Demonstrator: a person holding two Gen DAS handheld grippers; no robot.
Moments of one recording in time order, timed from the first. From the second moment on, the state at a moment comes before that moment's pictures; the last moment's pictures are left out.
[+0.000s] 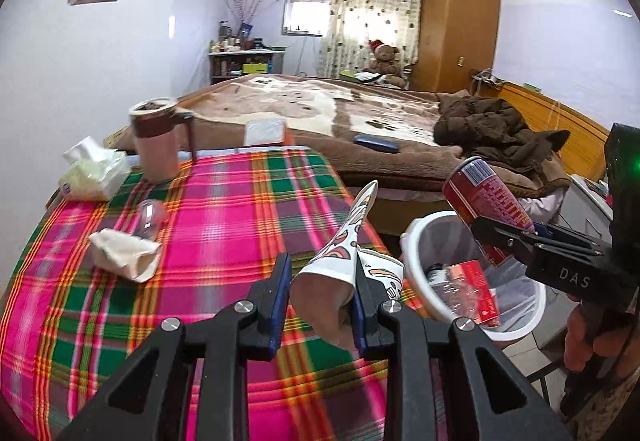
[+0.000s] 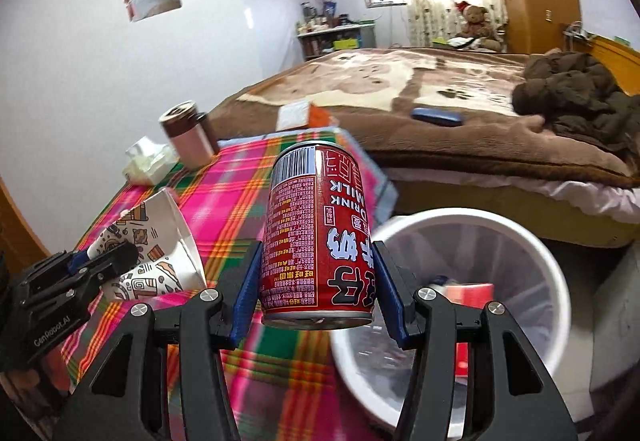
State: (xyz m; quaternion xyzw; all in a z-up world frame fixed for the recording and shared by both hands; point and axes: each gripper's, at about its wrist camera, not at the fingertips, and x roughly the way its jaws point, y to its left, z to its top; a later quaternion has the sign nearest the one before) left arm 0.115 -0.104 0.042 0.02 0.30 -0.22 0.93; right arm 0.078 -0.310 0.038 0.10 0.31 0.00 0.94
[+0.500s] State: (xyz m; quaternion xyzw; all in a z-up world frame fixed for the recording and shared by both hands) left arm 0.115 -0.189 0.040 0.05 0.29 -0.27 0.92; right arm 0.055 -0.374 0.029 0.13 0.32 -0.09 0.94
